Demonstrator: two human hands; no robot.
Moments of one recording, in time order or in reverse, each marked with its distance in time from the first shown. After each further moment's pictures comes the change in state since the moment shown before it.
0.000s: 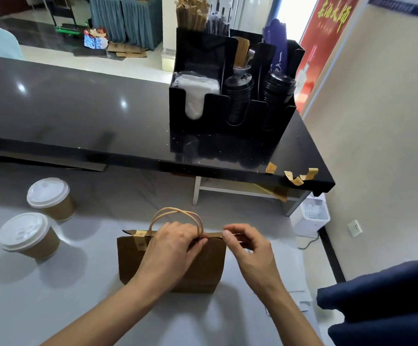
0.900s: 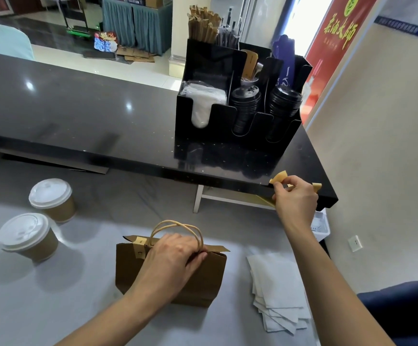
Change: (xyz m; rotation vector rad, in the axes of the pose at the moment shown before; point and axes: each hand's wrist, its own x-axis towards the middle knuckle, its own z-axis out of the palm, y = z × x) left_hand -0.004 -0.004 -0.001 -0.052 -0.027 0.008; right_hand 0.145 -0.026 -0.062 -0.454 0.527 0.038
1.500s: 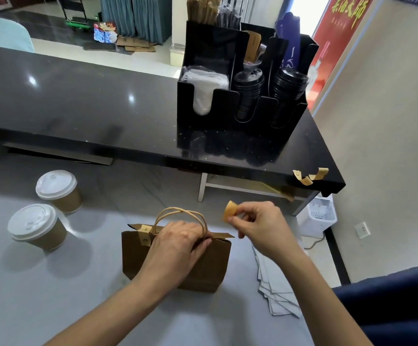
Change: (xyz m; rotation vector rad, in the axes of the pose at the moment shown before) left_hand 0.001 0.002 0.001 0.027 -0.001 -0.004; right_hand -0.101 -0.020 -0.020 0.001 -0.693 -0.266
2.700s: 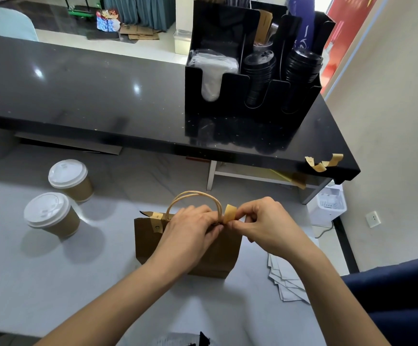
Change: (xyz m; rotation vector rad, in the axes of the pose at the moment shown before) left_hand 0.006 0.003 -0.006 0.032 -0.154 -0.045; right_hand -0.011 -0.014 0.003 -0.078 -0.231 0.021
